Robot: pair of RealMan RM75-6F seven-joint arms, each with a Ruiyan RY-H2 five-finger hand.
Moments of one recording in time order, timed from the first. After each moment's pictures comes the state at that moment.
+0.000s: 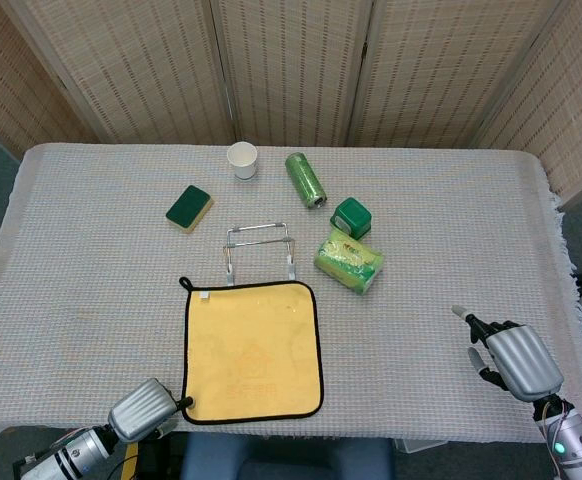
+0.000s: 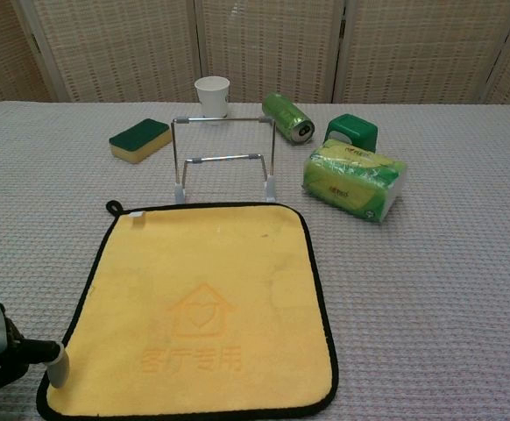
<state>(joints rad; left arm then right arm) -0.38 -1.41 0.23 -1.35 1.99 1.22 0.08 0.17 -1.04 -0.03 -1.70 -1.68 1.38 -0.08</state>
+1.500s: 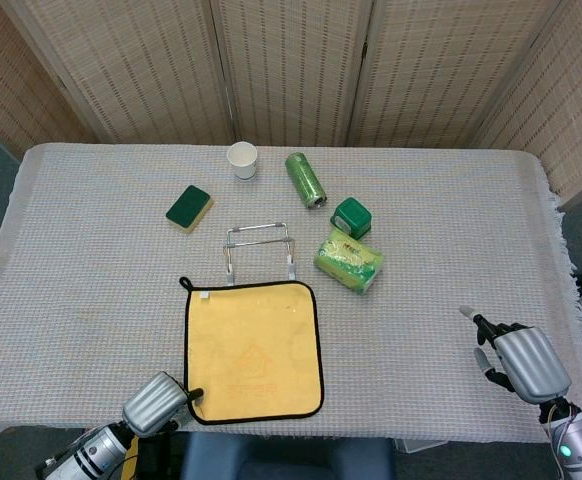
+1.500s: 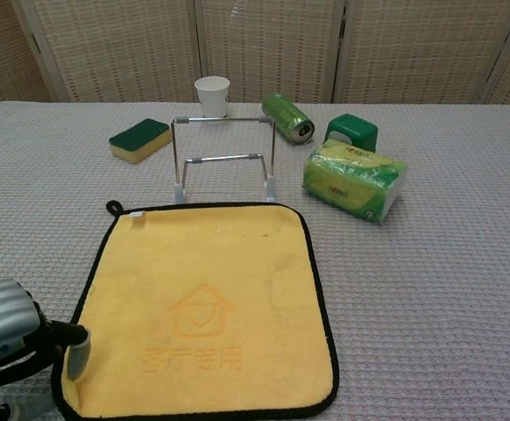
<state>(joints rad) -0.36 -1.55 0.22 -1.27 1.90 1.30 0.04 0.15 -1.05 -0.04 -1.68 -1.68 1.40 -0.06</state>
